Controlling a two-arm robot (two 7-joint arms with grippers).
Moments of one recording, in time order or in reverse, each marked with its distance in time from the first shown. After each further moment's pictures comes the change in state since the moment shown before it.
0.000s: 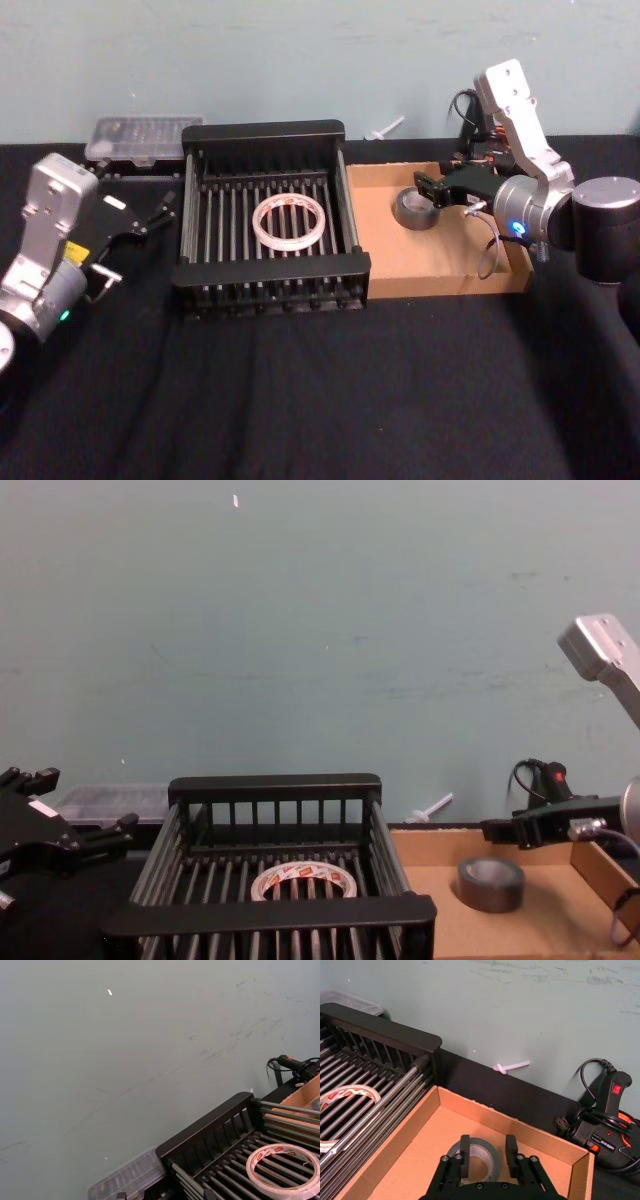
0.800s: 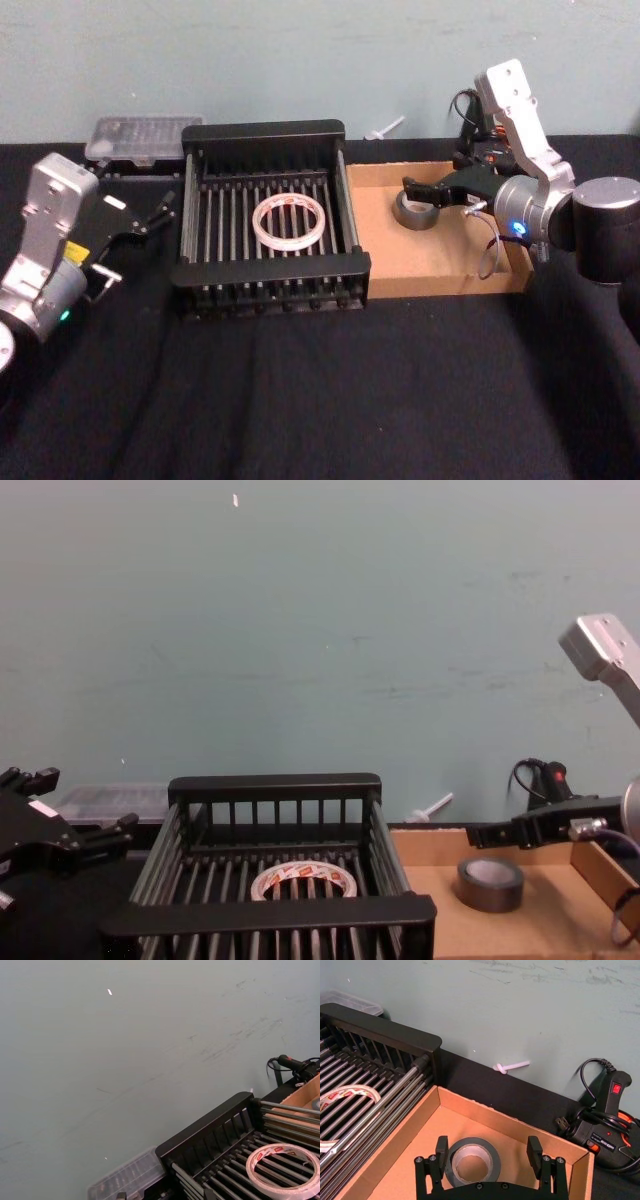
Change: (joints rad) left arm 0.000 0.000 0.000 0.000 0.000 0.000 0.000; right arm -0.001 0.001 0.000 -0.002 0.002 0.000 0.000
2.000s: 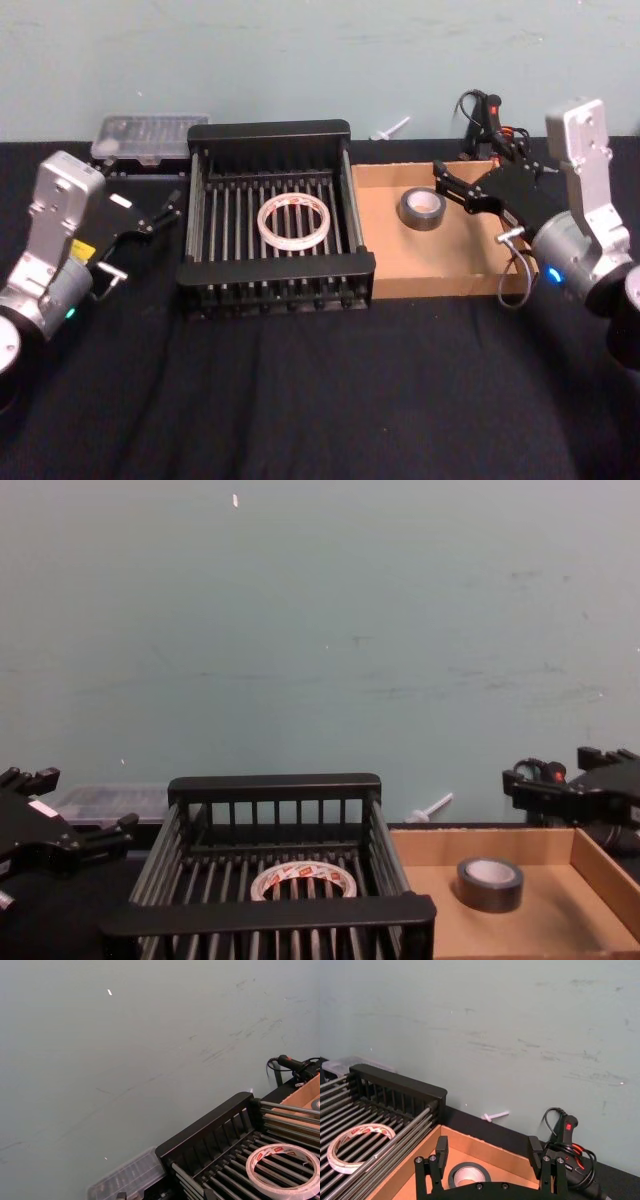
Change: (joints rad) left arm 0.000 0.000 0.000 0.000 0.000 0.000 0.000; right arm -0.296 0.027 0.122 -0.304 -0.033 -0.323 -0.079
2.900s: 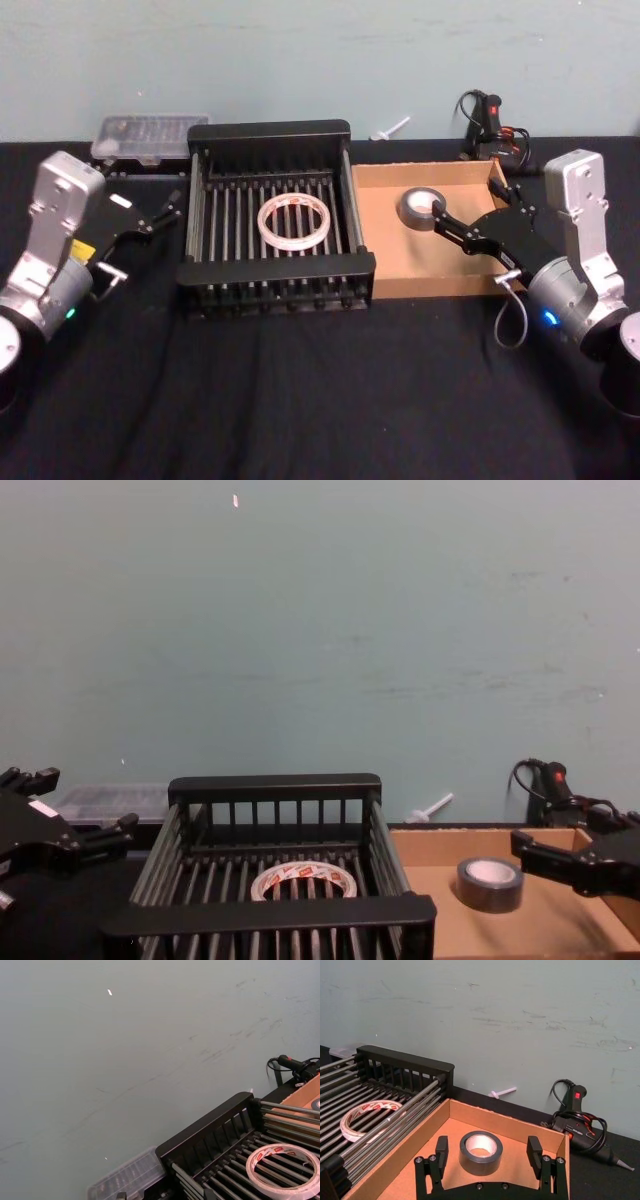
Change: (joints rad) left arm 0.000 0.000 0.000 0.000 0.000 0.000 0.000; right arm -0.087 -0.033 0.036 0.034 -0.014 -0.092 0.022
